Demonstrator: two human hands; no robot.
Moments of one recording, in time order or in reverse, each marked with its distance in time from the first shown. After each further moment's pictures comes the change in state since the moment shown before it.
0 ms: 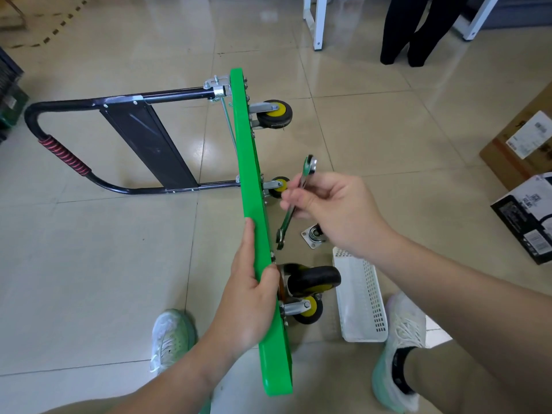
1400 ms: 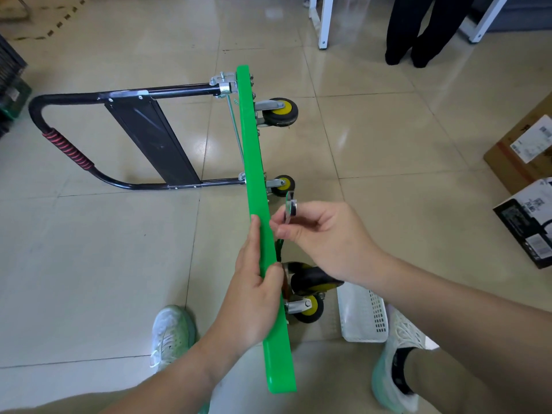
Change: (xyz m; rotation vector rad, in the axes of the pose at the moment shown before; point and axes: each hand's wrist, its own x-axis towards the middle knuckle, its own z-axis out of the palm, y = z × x) left_hand 0.003 -0.002 -0.002 -0.003 -0.017 0.021; right_hand -0.019 0.020 0.019 -0.065 -0.148 -0.016
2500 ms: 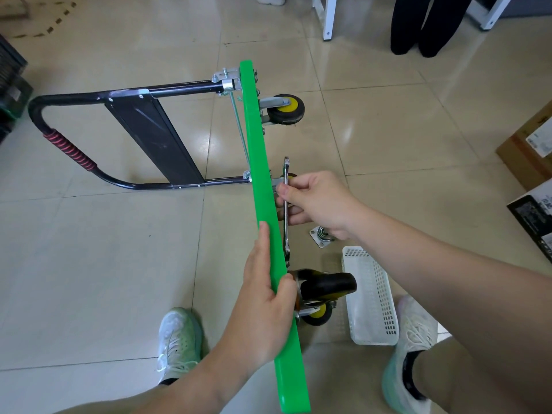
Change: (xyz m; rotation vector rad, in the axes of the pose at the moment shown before) left_hand 0.001 0.000 0.000 0.009 -0.010 0.007; right_hand 0.085 0.020 -0.012 -0.079 0.020 0.350
